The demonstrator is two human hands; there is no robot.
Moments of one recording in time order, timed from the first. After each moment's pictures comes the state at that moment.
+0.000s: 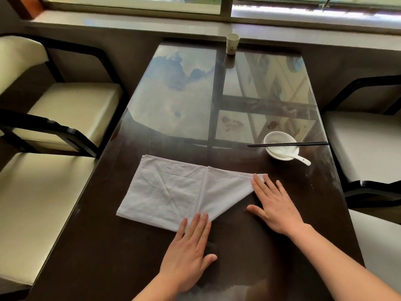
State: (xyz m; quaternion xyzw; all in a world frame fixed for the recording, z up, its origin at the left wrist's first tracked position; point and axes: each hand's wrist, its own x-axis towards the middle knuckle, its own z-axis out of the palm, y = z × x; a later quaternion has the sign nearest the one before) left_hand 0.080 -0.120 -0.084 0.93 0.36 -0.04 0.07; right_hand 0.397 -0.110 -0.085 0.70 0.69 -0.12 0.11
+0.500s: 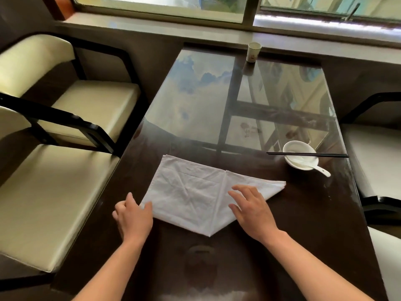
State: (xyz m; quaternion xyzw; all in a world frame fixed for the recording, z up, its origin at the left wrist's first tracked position) left_hand -0.029 -0.023 -0.058 0.48 0.83 0.14 0.25; right_hand 0.282 -0.081 -0.064 0.65 0.74 -0.06 -0.15
